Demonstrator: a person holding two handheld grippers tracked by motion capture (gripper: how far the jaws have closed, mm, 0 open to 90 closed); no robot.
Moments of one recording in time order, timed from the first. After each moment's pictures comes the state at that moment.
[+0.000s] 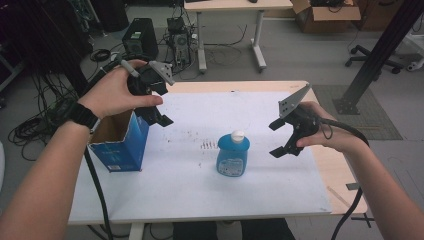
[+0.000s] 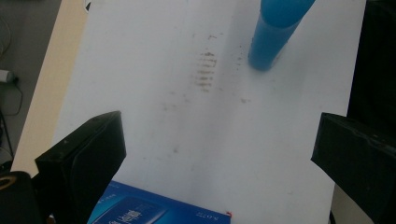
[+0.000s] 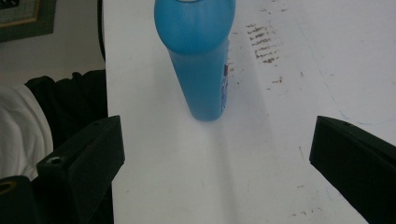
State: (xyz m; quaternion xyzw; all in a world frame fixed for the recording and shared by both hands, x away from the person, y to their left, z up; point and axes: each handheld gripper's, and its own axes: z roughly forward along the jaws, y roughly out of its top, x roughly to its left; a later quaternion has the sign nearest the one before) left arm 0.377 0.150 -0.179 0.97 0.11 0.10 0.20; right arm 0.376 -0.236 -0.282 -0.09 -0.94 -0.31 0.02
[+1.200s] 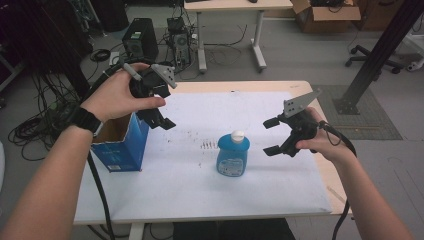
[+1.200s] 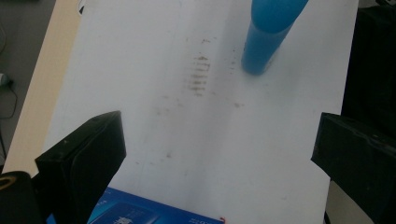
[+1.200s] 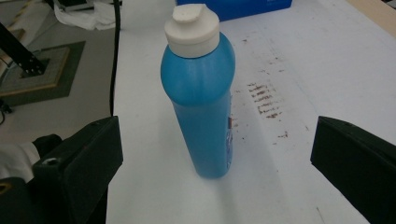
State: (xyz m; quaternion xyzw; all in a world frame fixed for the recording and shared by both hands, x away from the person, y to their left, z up) left arm 0.371 0.145 -0.183 0.97 0.11 0.09 0.21; right arm 0.374 -0.241 -0.303 -0.10 -0.89 -0.45 0.02
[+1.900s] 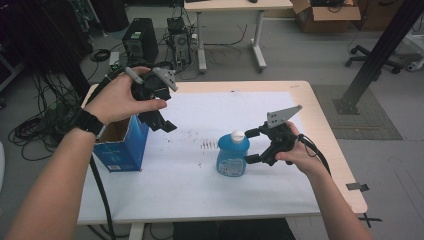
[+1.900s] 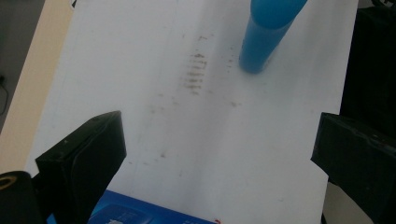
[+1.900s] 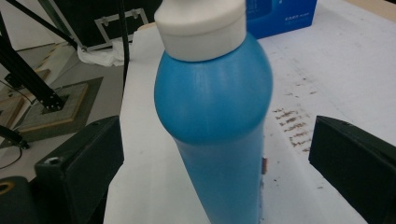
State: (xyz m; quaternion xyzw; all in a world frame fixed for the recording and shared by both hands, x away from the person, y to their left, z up) left arm 0.373 0.145 -0.193 0.97 0.12 0.08 0.21; right arm 0.373 -0.204 -0.354 -0.11 -0.85 -0.52 0.05
